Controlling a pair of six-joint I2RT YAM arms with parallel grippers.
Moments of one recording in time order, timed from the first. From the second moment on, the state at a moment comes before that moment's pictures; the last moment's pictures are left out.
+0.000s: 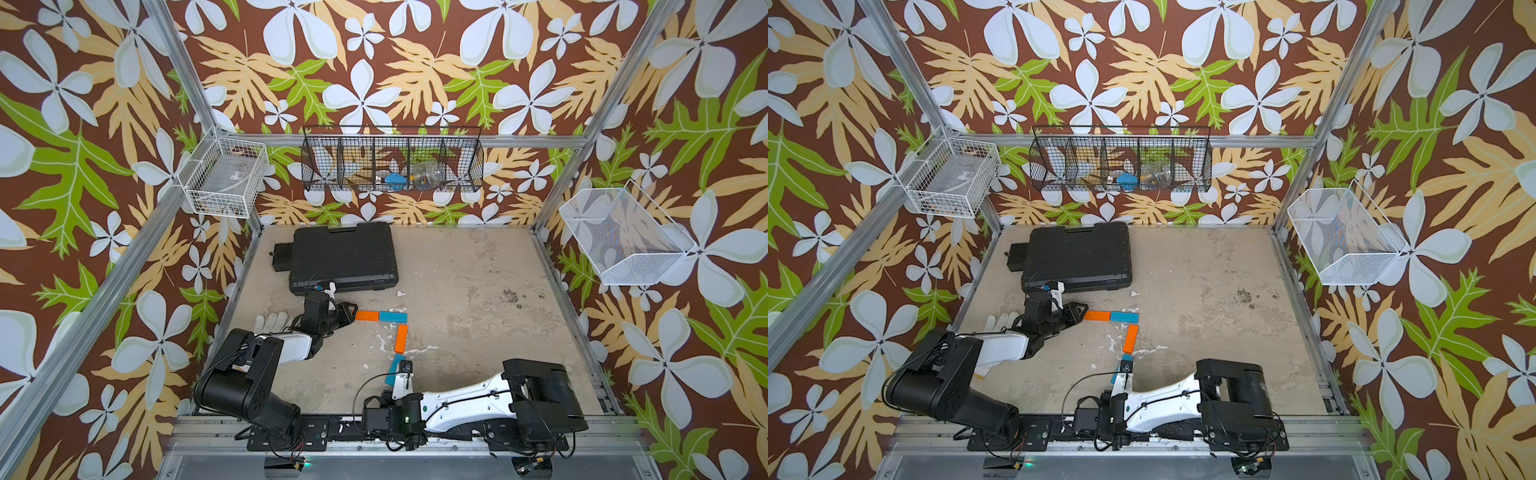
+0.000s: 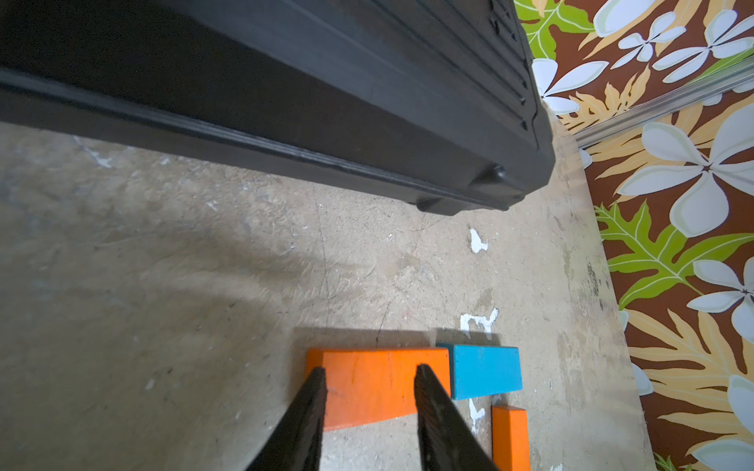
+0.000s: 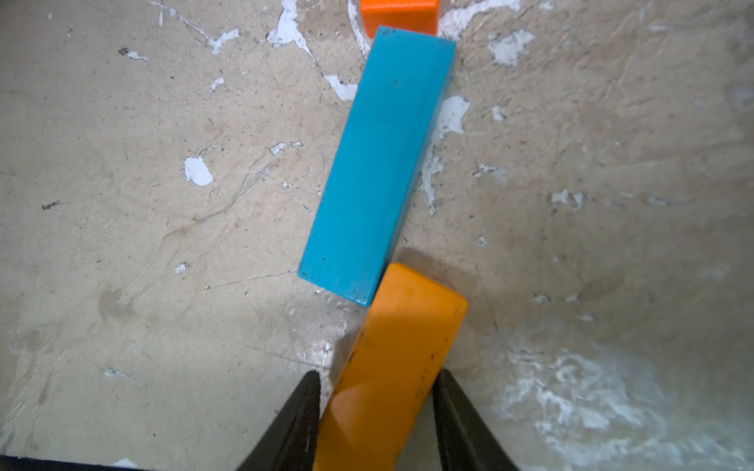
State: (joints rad) left arm -0.25 1.52 0.44 0.47 0.27 -0.67; right arm 1.56 1.83 1.04 -0.60 0.54 1.65
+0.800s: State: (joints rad) left arm -0.25 1.52 0.44 0.47 0.29 -0.67; right arm 1.64 1.81 1.15 -0.74 0.59 1.76
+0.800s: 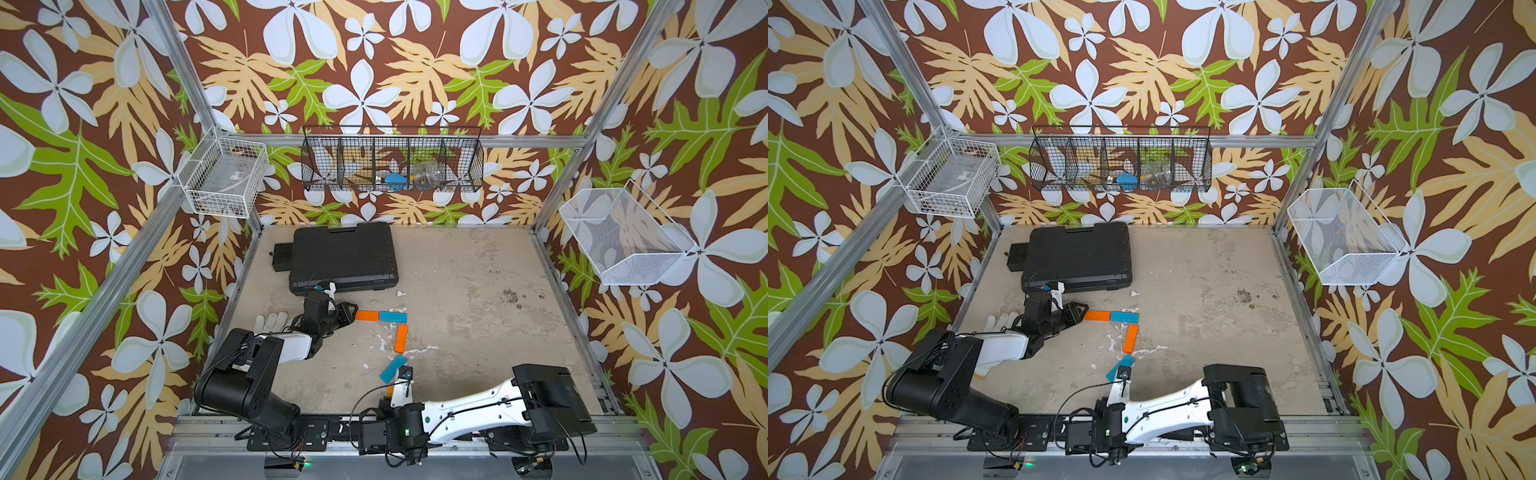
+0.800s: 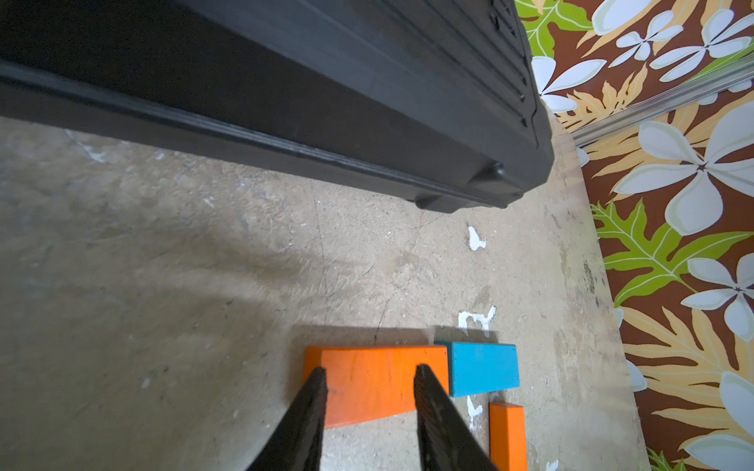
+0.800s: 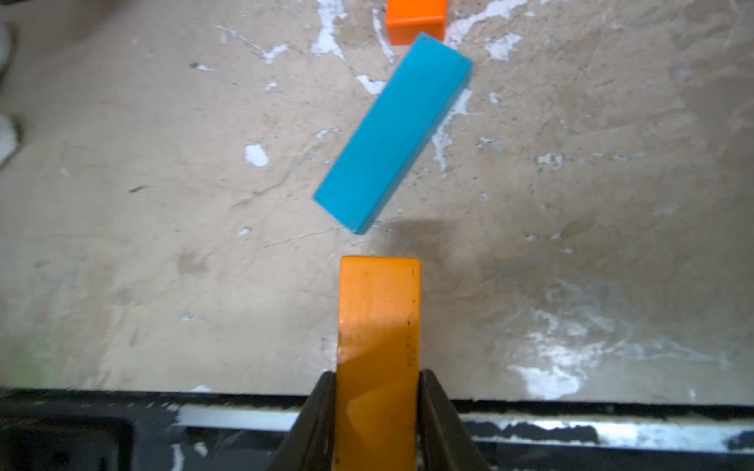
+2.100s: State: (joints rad) left arm -0.24 1.53 0.44 0.49 0.29 -0.68; right arm 1.63 1.88 1.13 -0.62 0.52 1.79
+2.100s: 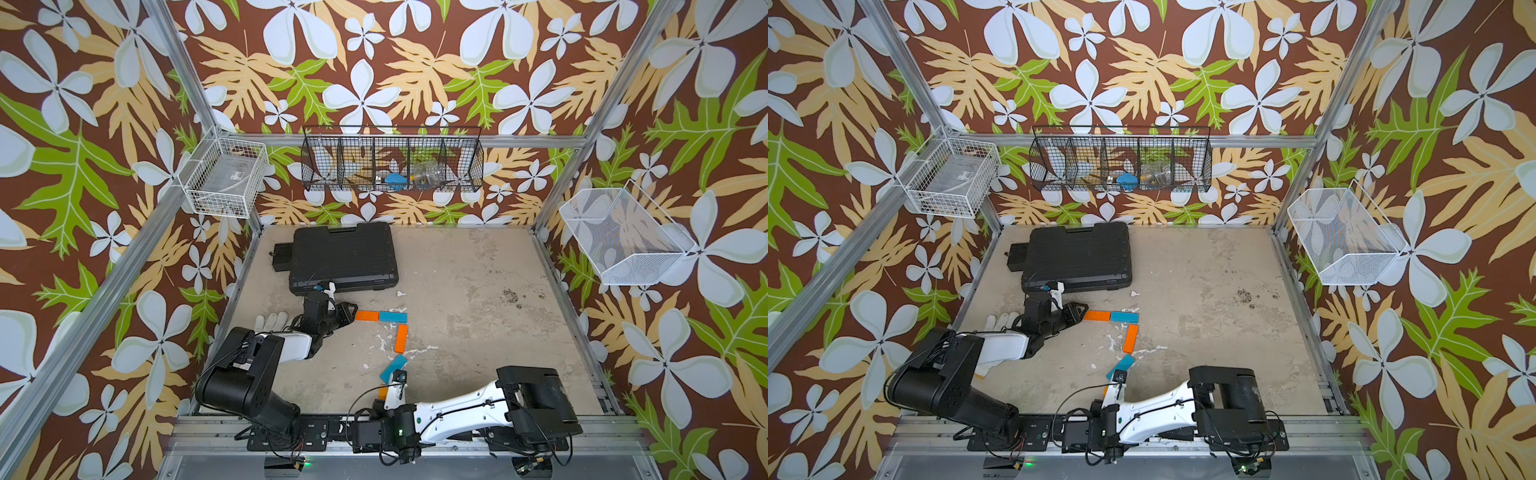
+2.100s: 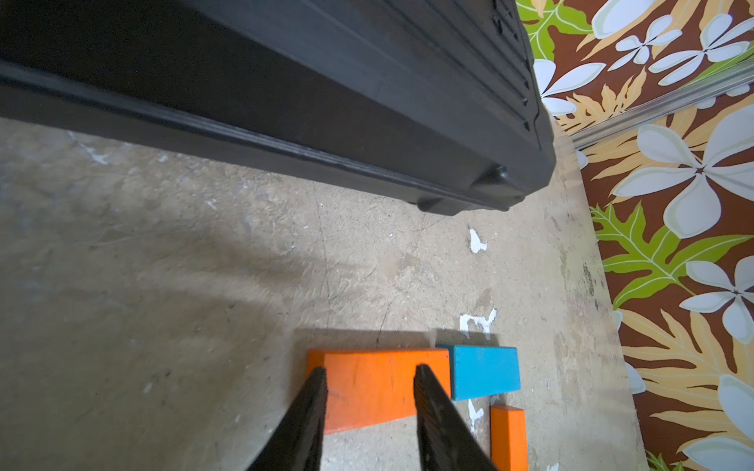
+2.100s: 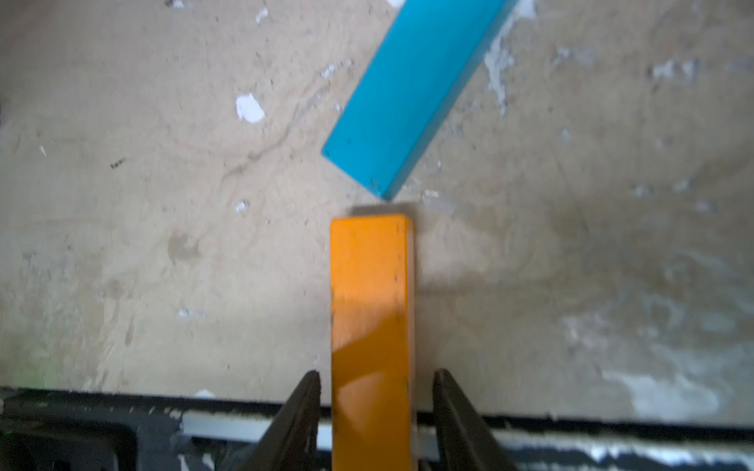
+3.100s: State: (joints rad) left arm -0.23 1.56 0.44 0.50 0.32 -0.69; right arm 1.36 1.88 1.16 -0.69 0.64 1.61
